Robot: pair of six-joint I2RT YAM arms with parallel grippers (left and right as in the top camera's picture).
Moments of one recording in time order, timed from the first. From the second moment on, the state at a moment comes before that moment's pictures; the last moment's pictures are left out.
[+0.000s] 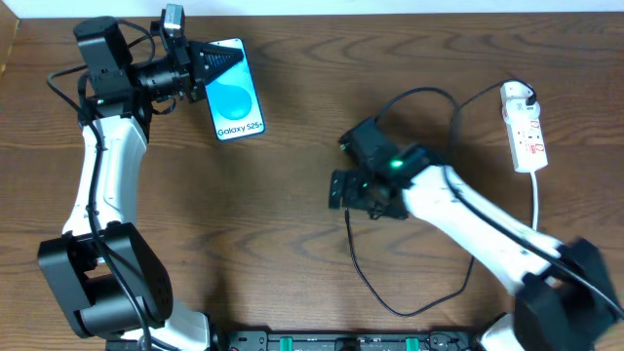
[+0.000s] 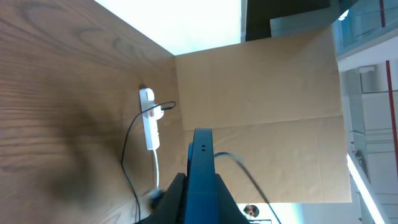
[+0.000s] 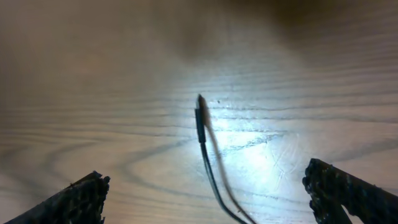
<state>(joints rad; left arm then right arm) 0.21 1.73 1.38 -0.11 1.36 -0.90 0.68 1.69 1.21 -0.87 -0.10 0.83</state>
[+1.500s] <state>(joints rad) 0.21 1.73 1.38 -0.11 1.36 -0.90 0.84 1.94 1.22 -0.80 0.00 0.82</state>
